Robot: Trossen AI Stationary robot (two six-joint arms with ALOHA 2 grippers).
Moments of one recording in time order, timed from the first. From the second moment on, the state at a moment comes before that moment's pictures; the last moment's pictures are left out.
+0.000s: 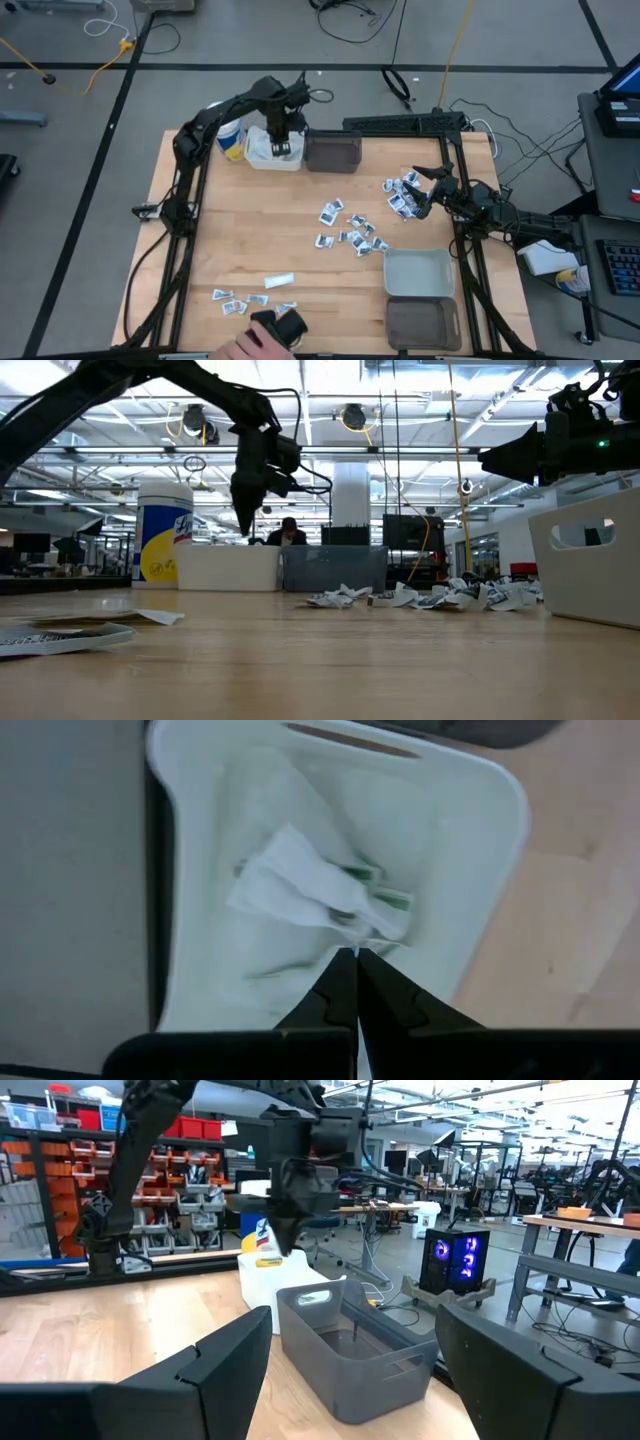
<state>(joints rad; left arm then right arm) 0.71 2.13 1.98 -1.45 0.02 0.52 -0.19 0.04 0.02 0.13 0.34 -0.07</state>
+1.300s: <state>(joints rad) 0.75 2.14 1.74 -1.17 0.04 0.52 -0.19 0.04 0.02 0.13 0.34 -0.07</state>
